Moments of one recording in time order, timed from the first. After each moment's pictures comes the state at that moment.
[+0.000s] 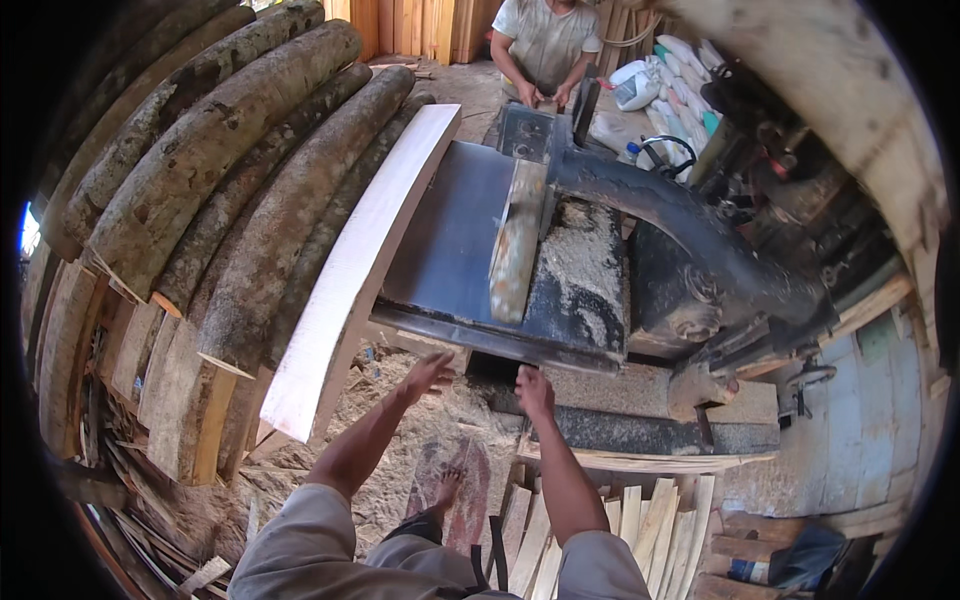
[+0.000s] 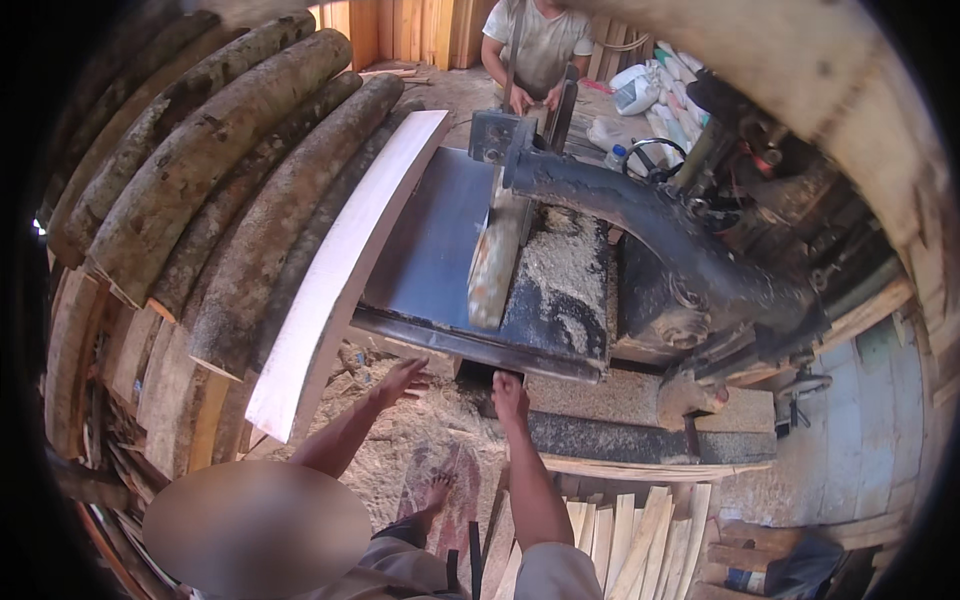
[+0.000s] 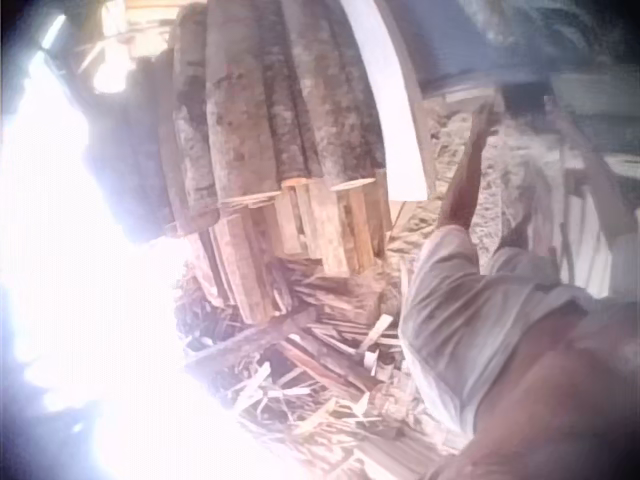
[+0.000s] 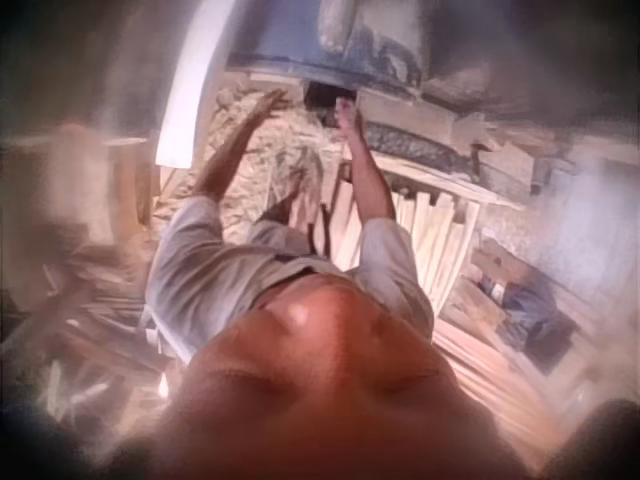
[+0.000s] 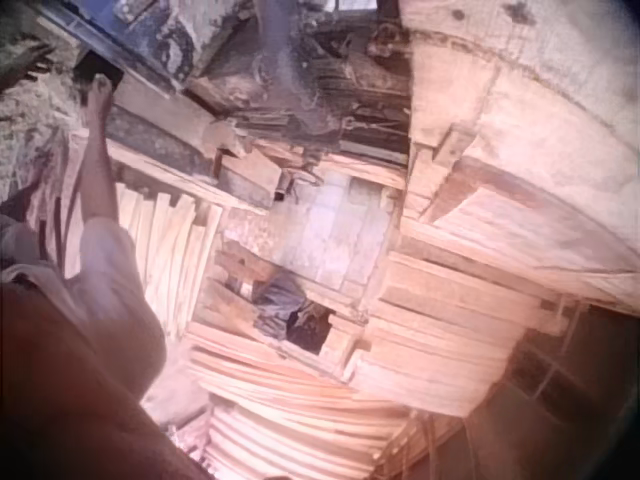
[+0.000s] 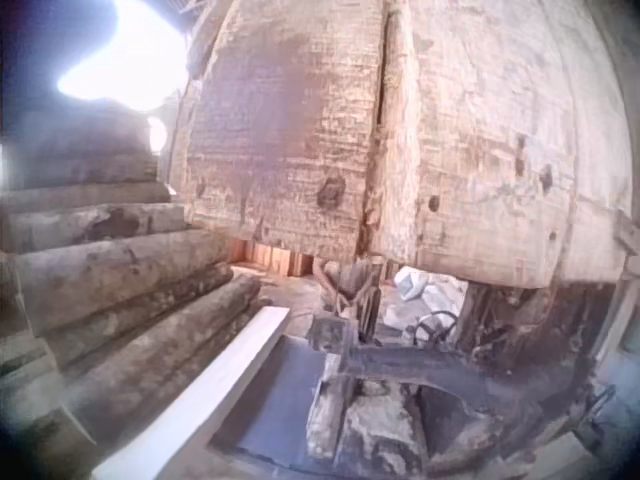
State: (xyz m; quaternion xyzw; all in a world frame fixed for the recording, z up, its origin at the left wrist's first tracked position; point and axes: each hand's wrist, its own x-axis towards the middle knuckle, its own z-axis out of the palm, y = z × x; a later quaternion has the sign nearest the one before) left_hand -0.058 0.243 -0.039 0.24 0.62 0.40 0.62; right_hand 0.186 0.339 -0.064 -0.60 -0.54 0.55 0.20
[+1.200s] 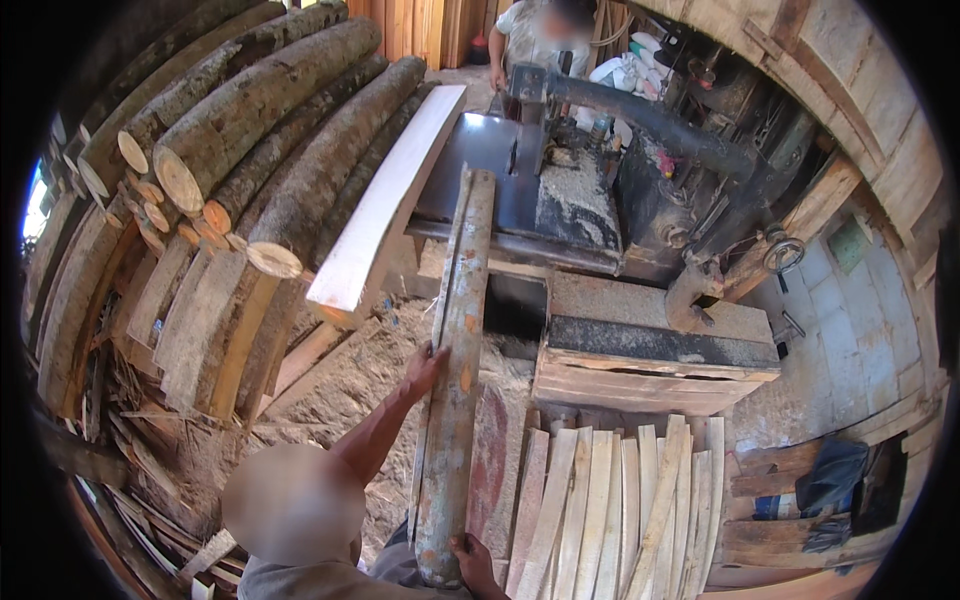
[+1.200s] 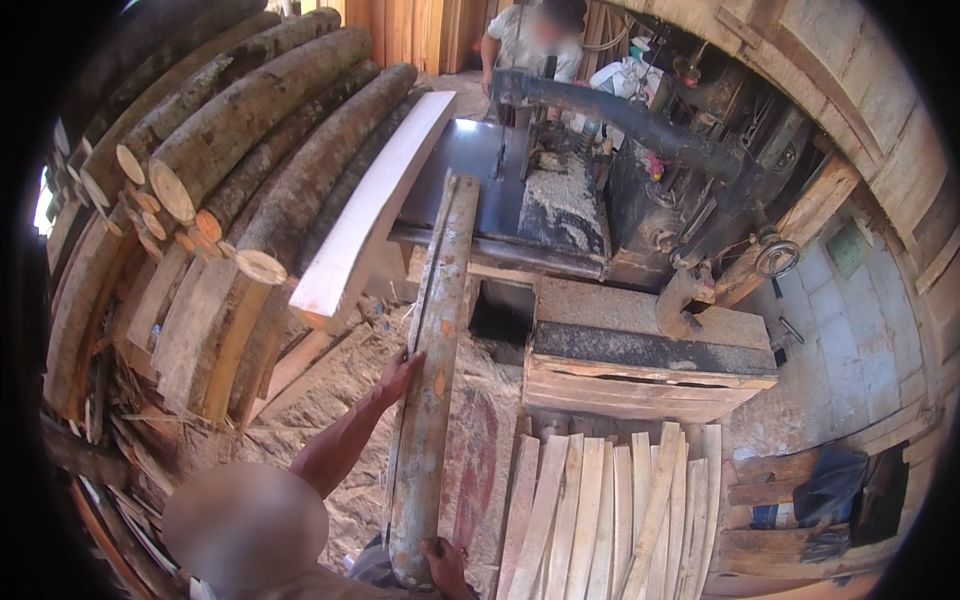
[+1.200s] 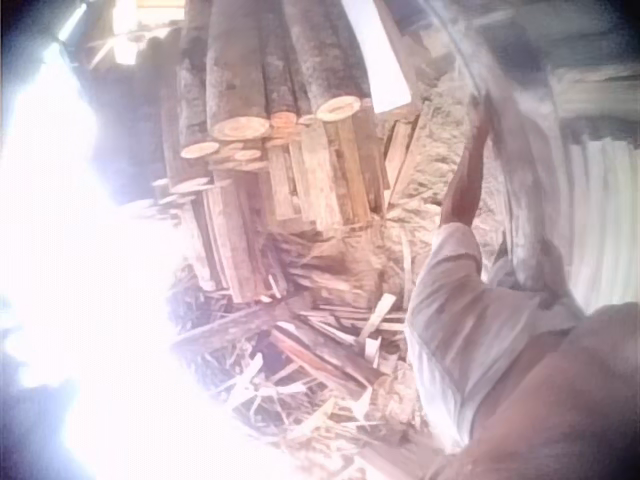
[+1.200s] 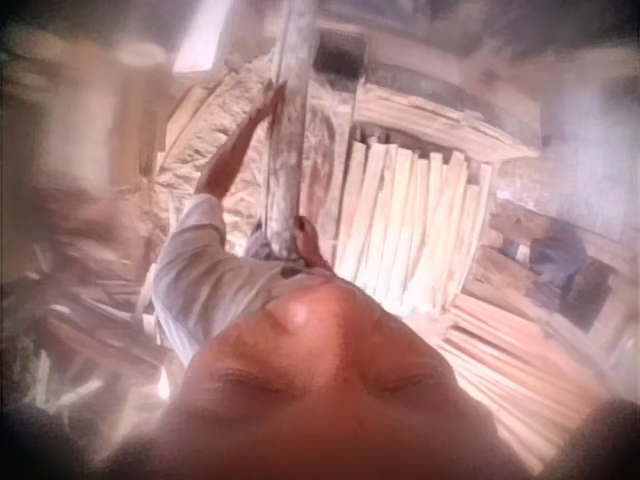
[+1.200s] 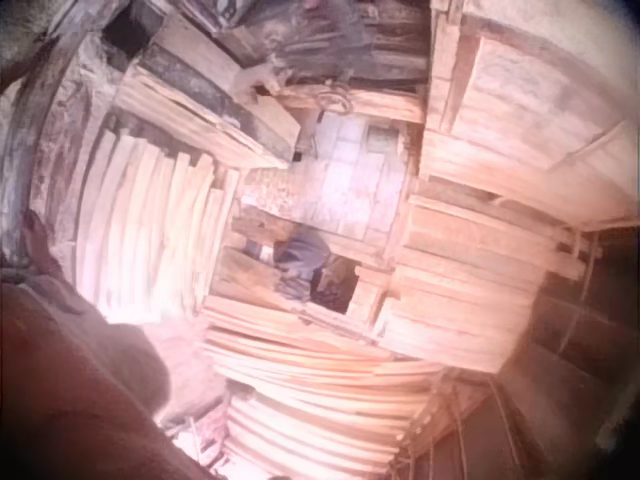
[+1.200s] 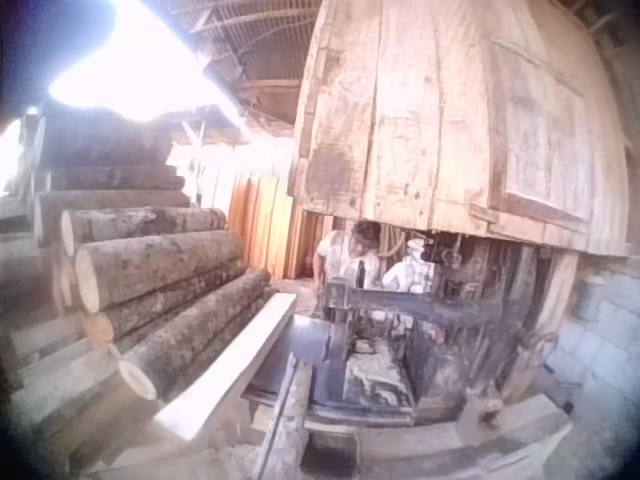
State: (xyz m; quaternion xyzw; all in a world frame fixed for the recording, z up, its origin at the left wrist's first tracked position) left_hand -0.004 0.012 -0.068 0.33 0.63 0.52 0.47; right_hand 0.290 -0.274 -0.062 -0.55 -0.45 0.68 0.20
